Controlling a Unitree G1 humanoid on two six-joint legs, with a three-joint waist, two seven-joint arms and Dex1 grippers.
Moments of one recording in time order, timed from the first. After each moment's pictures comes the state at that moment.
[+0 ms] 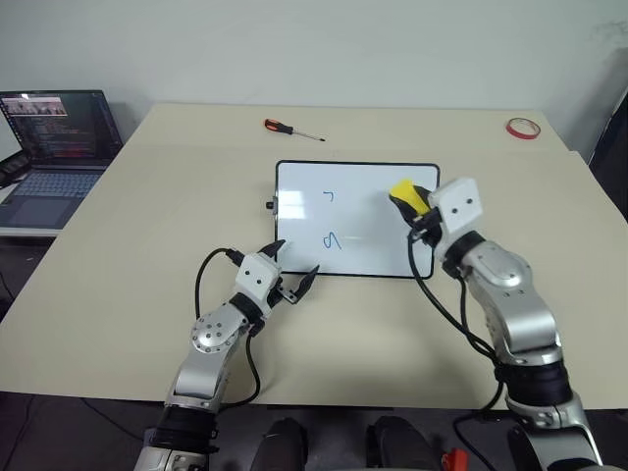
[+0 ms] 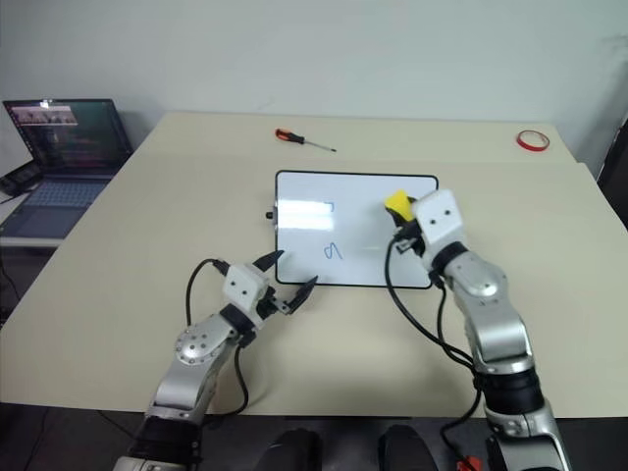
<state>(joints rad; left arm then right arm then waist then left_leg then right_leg) -0.17 0.30 -0.08 0.05 -0.07 -0.11 -0.51 -0.49 -0.27 0.08 -0.23 0.02 0.42 0.36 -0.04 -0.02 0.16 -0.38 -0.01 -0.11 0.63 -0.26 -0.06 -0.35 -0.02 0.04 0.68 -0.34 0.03</state>
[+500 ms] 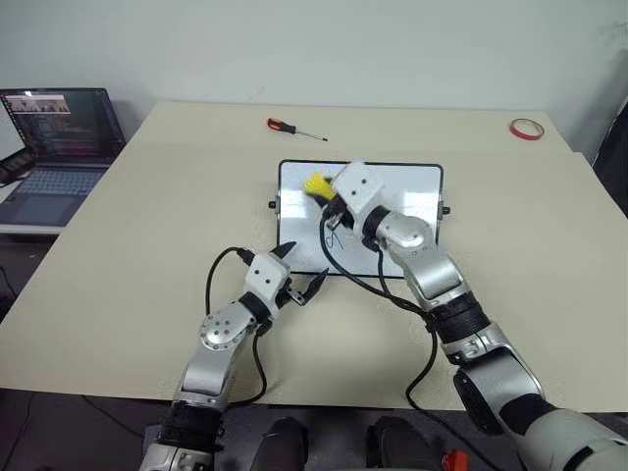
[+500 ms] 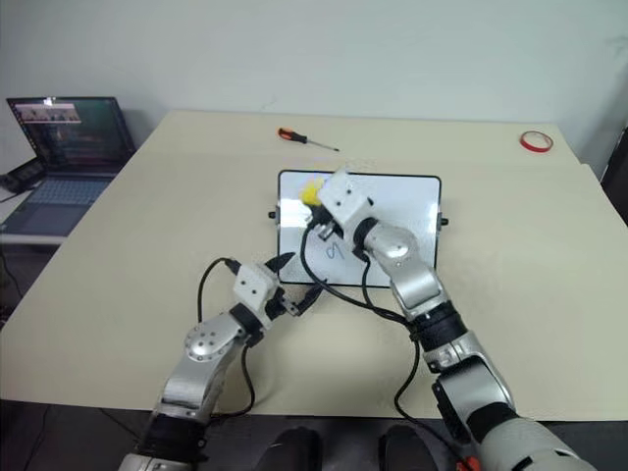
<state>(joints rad) -0.16 0.28 -0.09 0.05 -0.07 -0.09 -0.52 -0.81 -0.11 0.30 0.41 -0.08 0.18 0.44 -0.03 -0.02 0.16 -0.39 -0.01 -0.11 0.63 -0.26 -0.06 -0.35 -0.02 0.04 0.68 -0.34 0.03</state>
